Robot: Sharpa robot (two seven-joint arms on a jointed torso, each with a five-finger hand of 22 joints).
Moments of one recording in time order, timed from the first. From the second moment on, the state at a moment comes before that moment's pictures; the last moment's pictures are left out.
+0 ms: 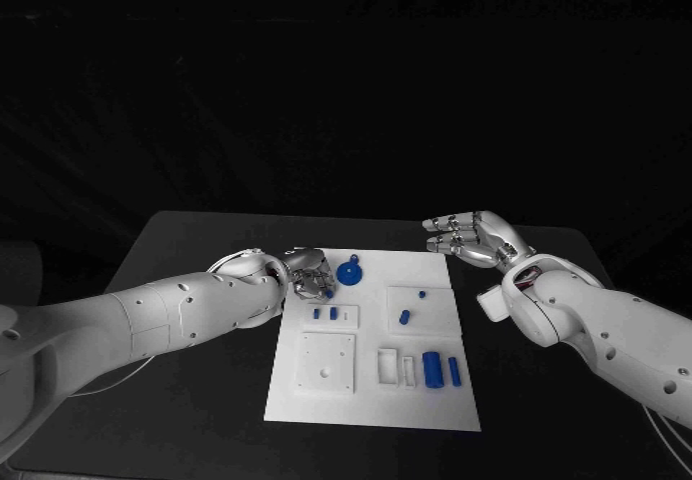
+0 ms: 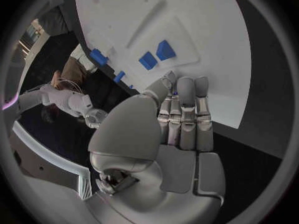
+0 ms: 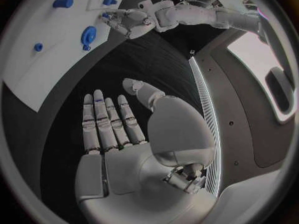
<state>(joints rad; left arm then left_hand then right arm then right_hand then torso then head) 1.21 -0.58 -0.19 1.05 -1.26 -0.22 0.05 1.40 0.01 0.28 -0.20 0.13 1.20 0.10 0.06 0.06 1.31 0.04 0.05 0.06 1.28 -0.04 1.10 0.28 0.07 1.13 -0.06 0.41 1.31 0.94 -0.70 0.34 1.32 -0.90 -0.30 0.22 1.25 -0.07 0.51 -0.26 0.41 0.88 0.17 0.06 0.06 0.79 0.19 0.05 0.05 0.96 0.18 0.06 0.06 0.10 0.76 0.18 0.07 0.06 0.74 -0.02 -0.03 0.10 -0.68</state>
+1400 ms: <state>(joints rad) 1.21 -0.63 -0.17 1.06 -1.19 -0.29 0.08 1.42 -0.07 0.29 -0.22 0.12 1.04 0.12 0.06 0.06 1.21 0.08 0.07 0.06 1.16 0.00 0.83 0.15 0.07 1.01 -0.02 0.28 1.27 0.92 -0.71 0.34 1.36 -1.26 -0.21 0.10 1.26 -0.08 0.38 -0.28 0.38 1.12 0.13 0.07 0.06 1.22 0.08 0.06 0.06 1.46 0.01 0.11 0.13 0.10 1.21 0.02 0.31 0.16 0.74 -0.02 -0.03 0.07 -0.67</state>
